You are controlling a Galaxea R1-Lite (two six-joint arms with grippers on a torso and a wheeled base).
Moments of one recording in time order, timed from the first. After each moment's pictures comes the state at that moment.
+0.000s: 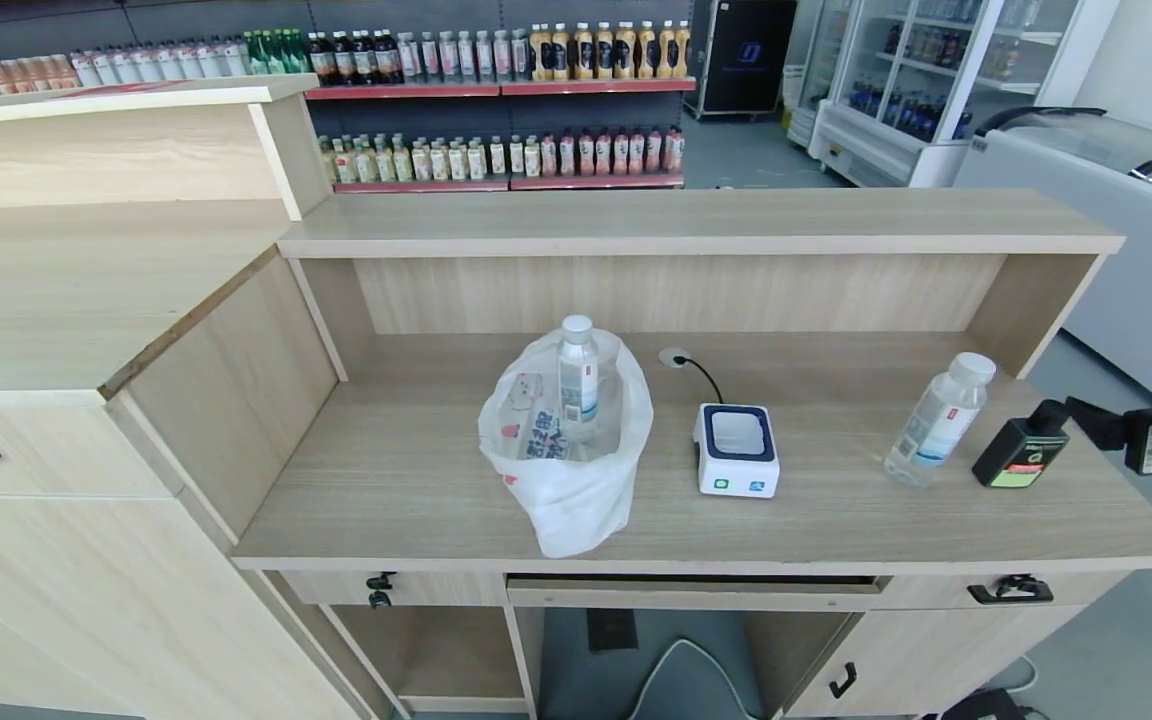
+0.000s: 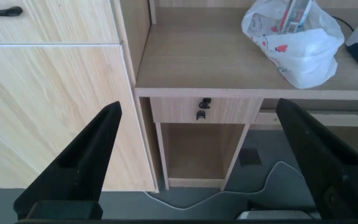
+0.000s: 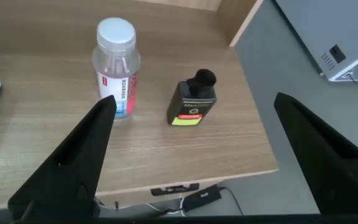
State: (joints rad) left arm 0.00 0.00 0.00 0.00 0.00 0.00; right arm -0.37 1.62 -0.53 -0.97 0.12 -0.30
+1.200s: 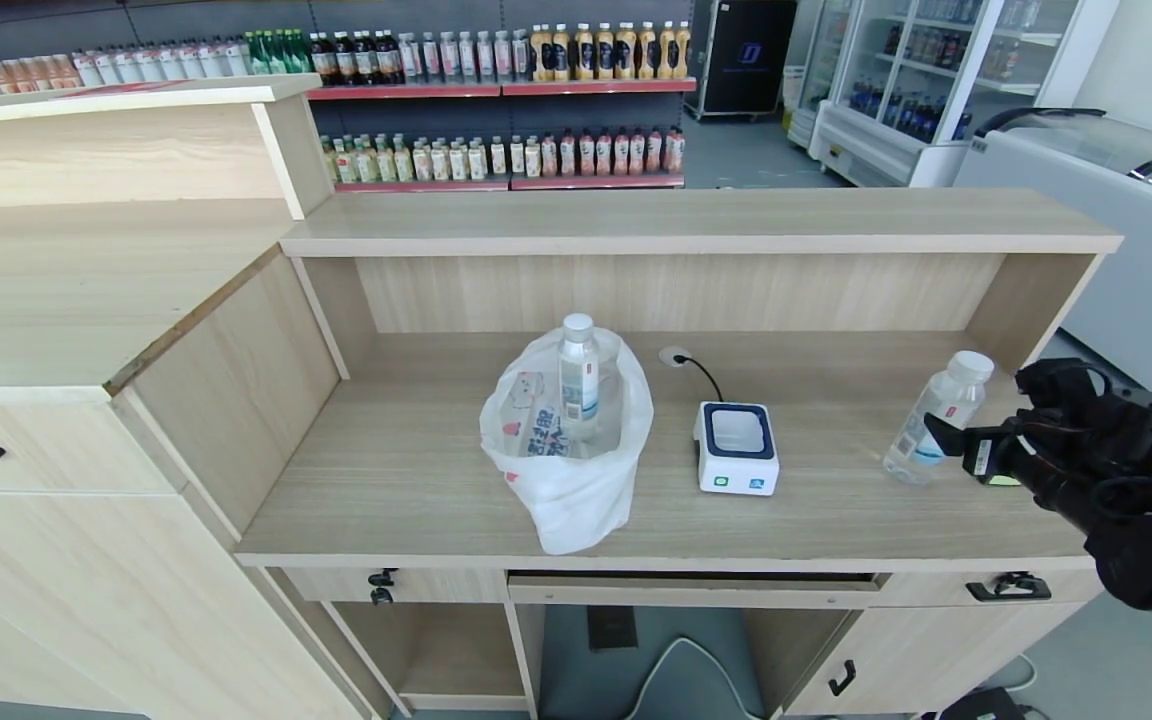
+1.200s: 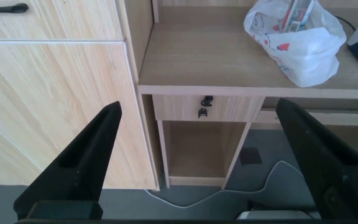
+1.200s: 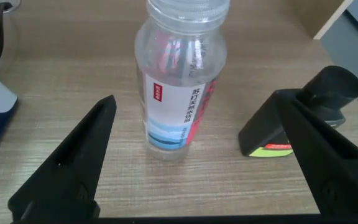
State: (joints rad) left arm 0.00 0.00 0.00 0.00 0.00 0.00; right arm -0.23 2.14 -0.68 -1.36 0.12 -0.18
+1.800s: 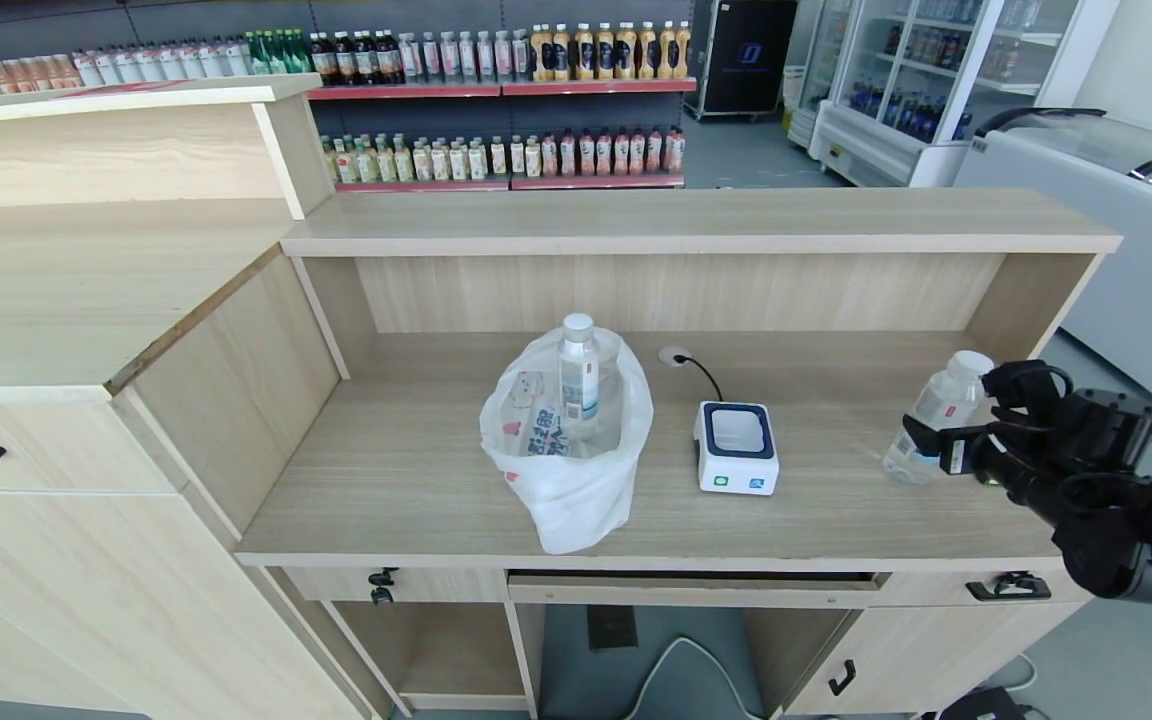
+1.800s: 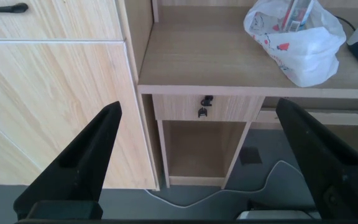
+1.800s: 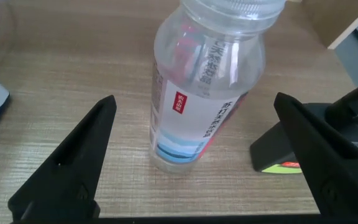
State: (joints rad) left arm 0.00 0.00 0.00 0.00 0.00 0.00; right arm -0.20 2.22 -0.76 -1.35 0.12 -0.22
